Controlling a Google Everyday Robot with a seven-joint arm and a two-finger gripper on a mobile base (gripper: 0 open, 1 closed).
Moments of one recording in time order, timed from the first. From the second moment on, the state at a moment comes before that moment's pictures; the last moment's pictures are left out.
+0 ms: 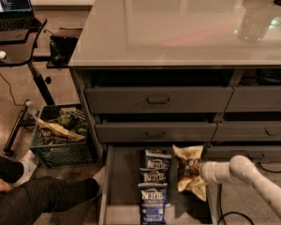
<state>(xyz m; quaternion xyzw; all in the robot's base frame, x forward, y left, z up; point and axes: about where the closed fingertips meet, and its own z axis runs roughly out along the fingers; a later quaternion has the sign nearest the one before) 0.574 -0.267 0.283 -0.63 0.67 0.13 0.37</state>
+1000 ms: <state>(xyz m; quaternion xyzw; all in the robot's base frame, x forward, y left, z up) 0.465 -0.232 0.298 -0.66 0.65 0.16 0.35</state>
